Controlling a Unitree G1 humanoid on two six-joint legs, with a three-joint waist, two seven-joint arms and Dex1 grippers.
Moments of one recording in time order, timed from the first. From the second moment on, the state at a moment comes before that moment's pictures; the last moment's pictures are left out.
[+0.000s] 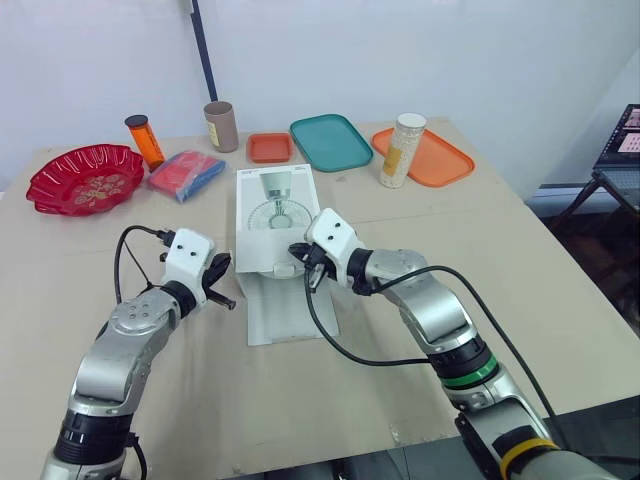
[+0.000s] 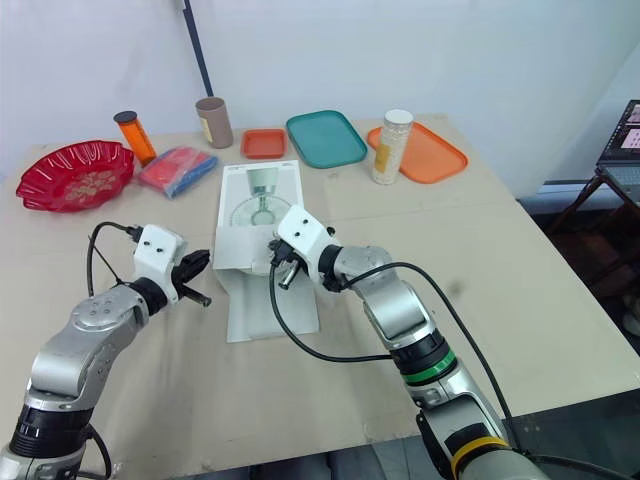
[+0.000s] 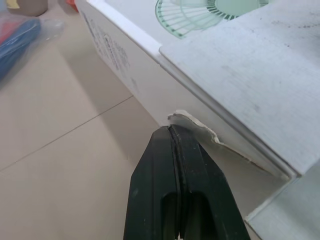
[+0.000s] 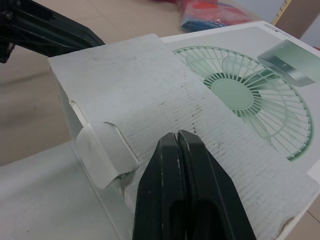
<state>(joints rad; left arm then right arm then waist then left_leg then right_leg) -0.25 0.46 0.04 -0.35 -0.26 0.67 -0.34 -0.65 -0.28 0.35 -0.09 0.03 0.58 0.65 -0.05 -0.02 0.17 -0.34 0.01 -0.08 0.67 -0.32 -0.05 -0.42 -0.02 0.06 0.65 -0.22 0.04</state>
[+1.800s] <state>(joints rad) 0.08 0.45 0.40 -0.82 -0.75 0.89 -0.39 -0.67 -0.23 0.33 -0.06 0.03 0.59 0.63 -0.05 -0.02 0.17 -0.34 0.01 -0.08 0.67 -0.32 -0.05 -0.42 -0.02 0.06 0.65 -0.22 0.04</state>
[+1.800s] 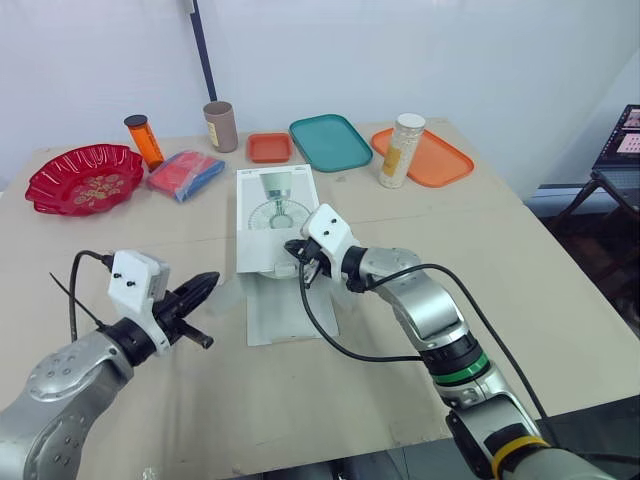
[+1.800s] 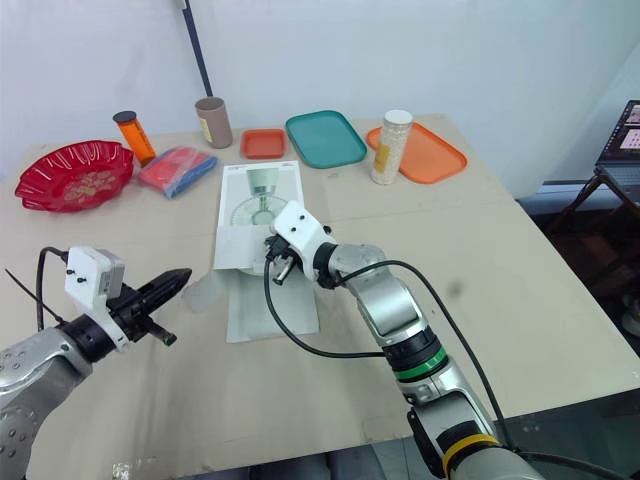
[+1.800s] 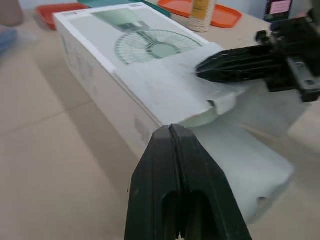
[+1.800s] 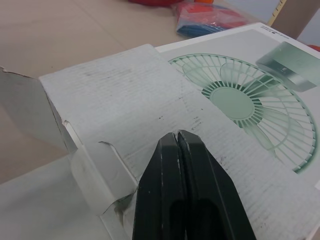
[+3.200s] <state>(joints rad) 0.17 0.14 0.21 -0.68 -1.26 0.82 0.20 -0.68 -0.22 0.35 -0.03 0.00 0.57 0.62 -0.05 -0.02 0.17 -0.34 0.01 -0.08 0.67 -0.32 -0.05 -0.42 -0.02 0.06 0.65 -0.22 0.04</state>
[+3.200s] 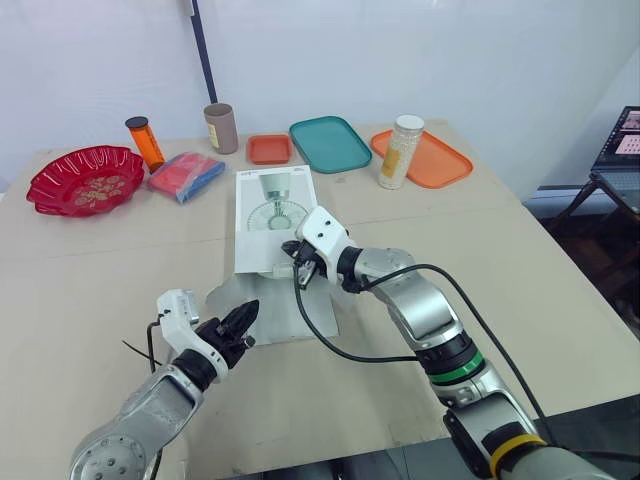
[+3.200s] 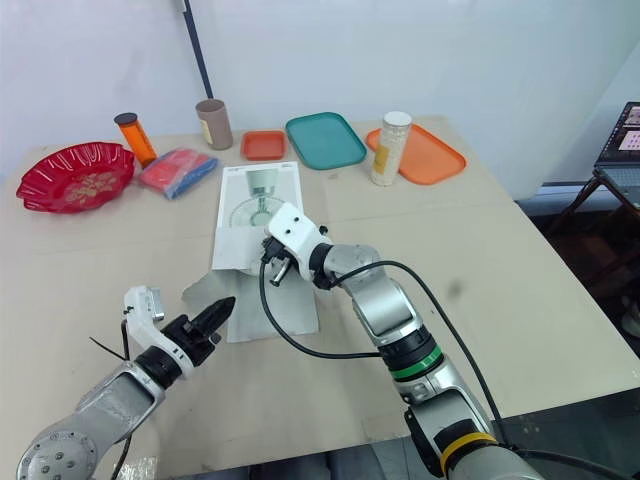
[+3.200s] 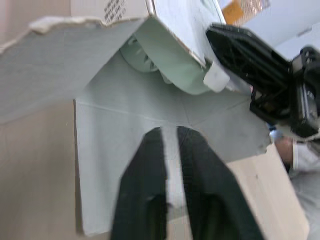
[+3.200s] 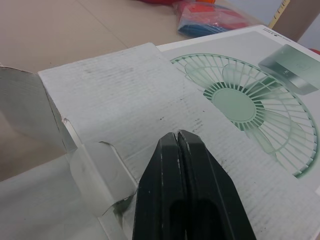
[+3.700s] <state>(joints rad) 0.06 0.11 0.13 -0.54 -1.24 0.78 0.28 -0.67 -0.23 0.36 -0.06 -0.01 0.59 0.63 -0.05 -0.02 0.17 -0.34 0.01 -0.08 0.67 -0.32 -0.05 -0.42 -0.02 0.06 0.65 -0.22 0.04</state>
